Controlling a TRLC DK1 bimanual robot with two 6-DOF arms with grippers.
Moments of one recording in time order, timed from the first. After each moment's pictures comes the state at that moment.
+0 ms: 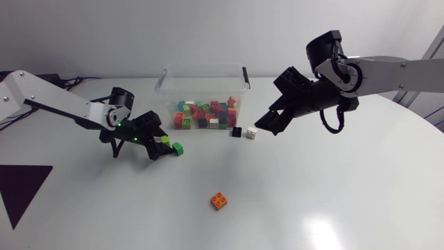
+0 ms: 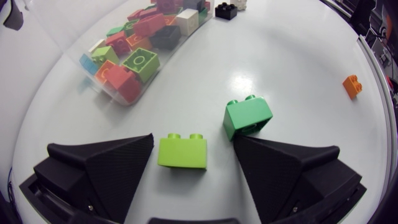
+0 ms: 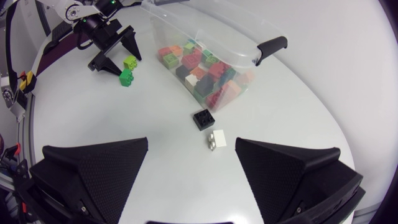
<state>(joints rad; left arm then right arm) -0.06 2.13 1.20 -0.16 0.54 0.94 0.25 1.71 1.19 -0.37 -0.38 -0.53</state>
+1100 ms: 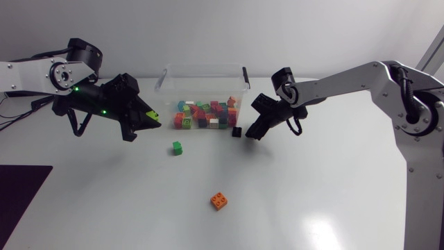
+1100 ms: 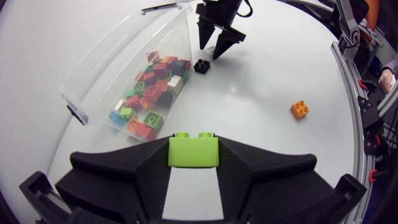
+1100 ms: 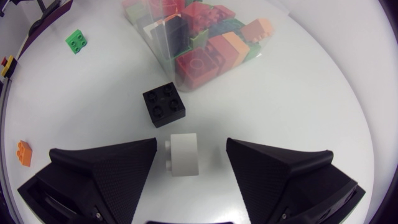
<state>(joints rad) -0.07 1.69 1.19 -0.52 0.59 1.02 0.23 2.29 1.57 -0.36 -0.36 -0.64</state>
